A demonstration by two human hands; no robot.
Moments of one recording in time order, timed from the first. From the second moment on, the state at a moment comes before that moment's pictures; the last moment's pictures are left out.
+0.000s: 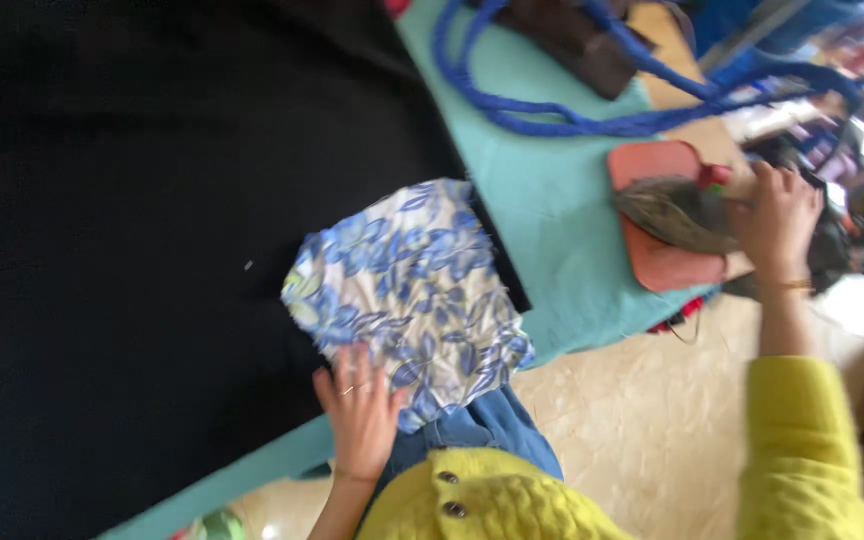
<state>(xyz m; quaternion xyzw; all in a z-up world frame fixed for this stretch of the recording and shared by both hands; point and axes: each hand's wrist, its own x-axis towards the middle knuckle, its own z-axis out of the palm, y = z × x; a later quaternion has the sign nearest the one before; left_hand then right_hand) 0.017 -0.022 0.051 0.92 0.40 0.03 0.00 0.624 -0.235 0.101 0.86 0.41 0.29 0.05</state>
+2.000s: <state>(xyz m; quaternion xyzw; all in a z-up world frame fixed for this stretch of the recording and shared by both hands) 0.054 0.161 -0.021 0.85 0.49 0.21 -0.03 0.234 -0.015 0.126 0.65 0.74 0.13 -0.12</state>
